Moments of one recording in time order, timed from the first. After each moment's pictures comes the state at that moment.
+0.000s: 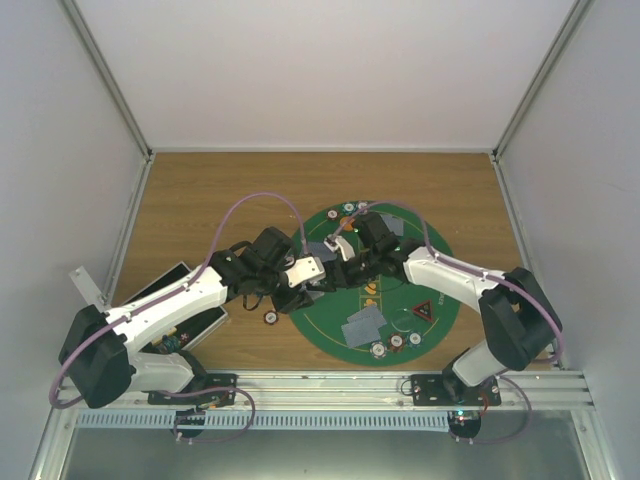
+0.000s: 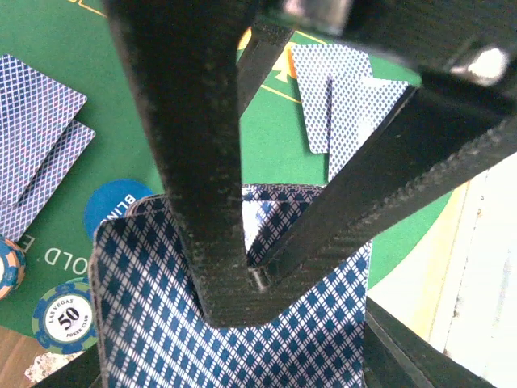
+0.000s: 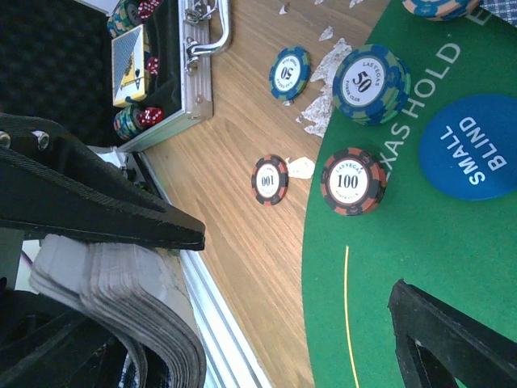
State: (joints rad) left arm -0.75 1.27 0.92 -0.65 0.32 0.30; right arm 0.66 1.54 0.93 -0.32 -0.76 0.42
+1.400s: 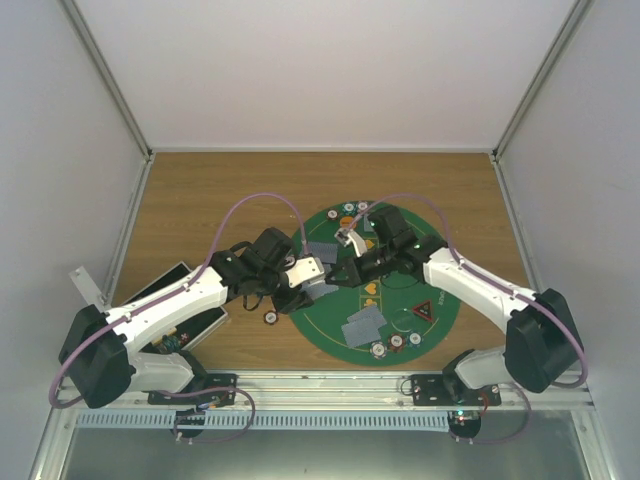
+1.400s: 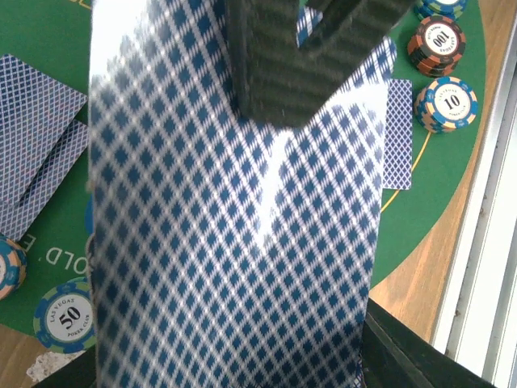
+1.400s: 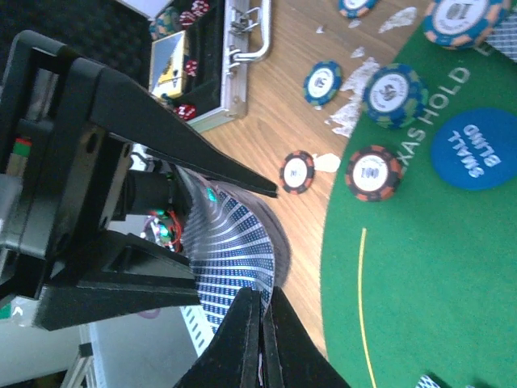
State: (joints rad) left arm -0.76 1.27 0.91 -0.65 0.31 0.30; right arm 0.61 1.40 0.94 -0.45 -0.80 0.33
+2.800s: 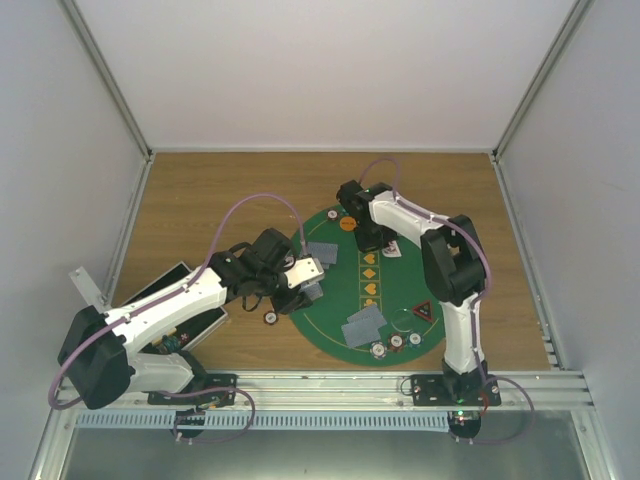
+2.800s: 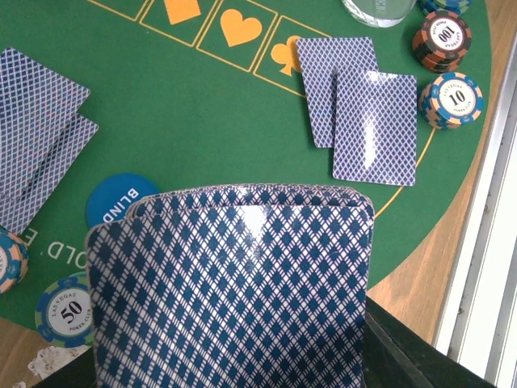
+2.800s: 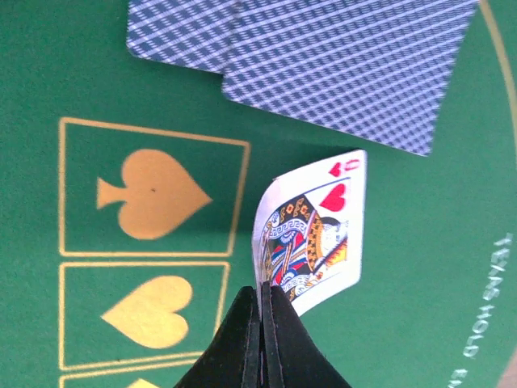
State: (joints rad) left arm -0.75 1.26 0.91 -0.65 0.30 0.30; right arm 0.53 2.07 1.60 -1.09 0.37 0.36
